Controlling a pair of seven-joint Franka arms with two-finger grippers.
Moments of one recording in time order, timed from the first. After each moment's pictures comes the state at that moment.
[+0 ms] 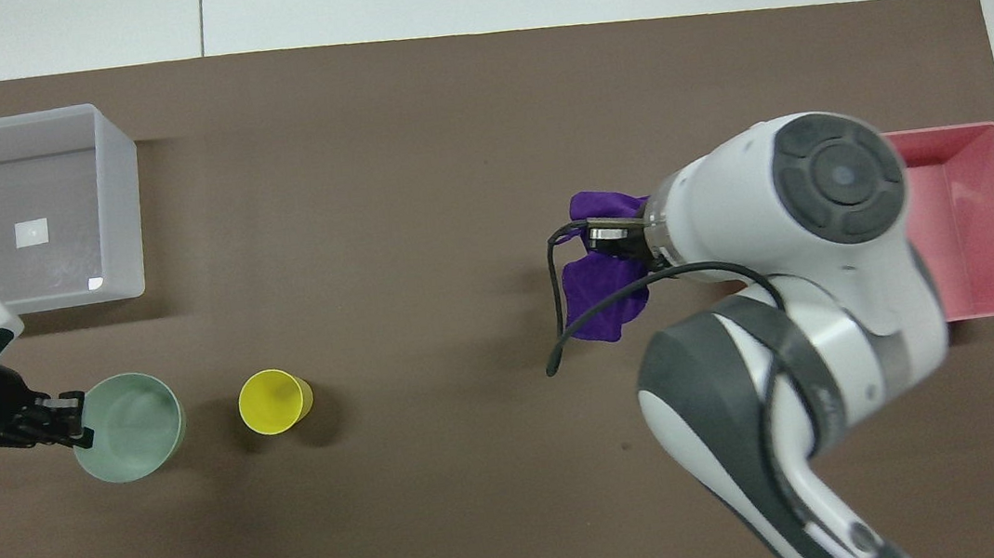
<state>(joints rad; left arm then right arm) 0.28 0.09 -0.04 -1.70 -0.09 1.59 0.10 0.17 -0.15 -0.02 -1.84 0.02 1.83 0.31</state>
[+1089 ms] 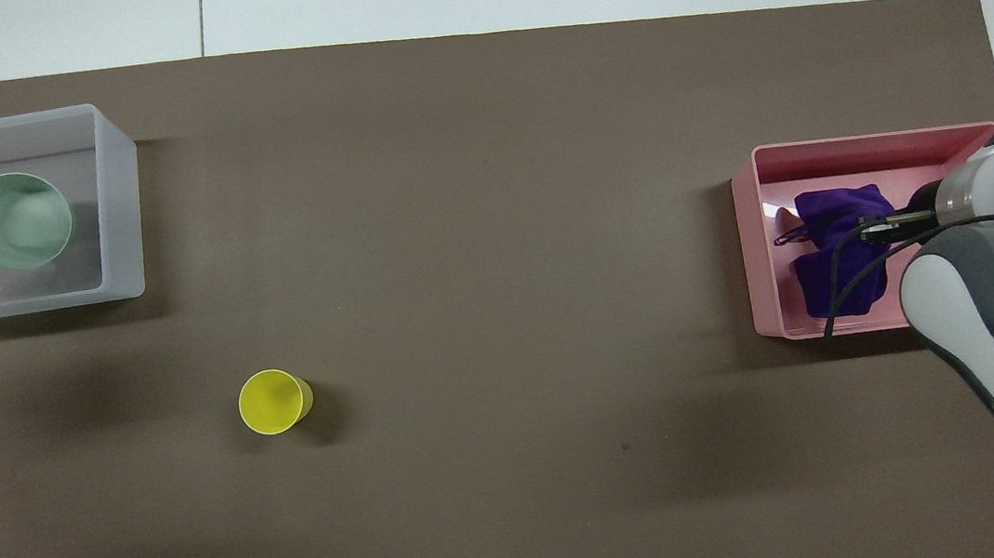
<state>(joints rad) 0.31 0.58 -0.05 -1.42 -0.09 1.99 -0.06 -0.11 0.08 -0.02 -2.14 0.02 2.30 -0.11</state>
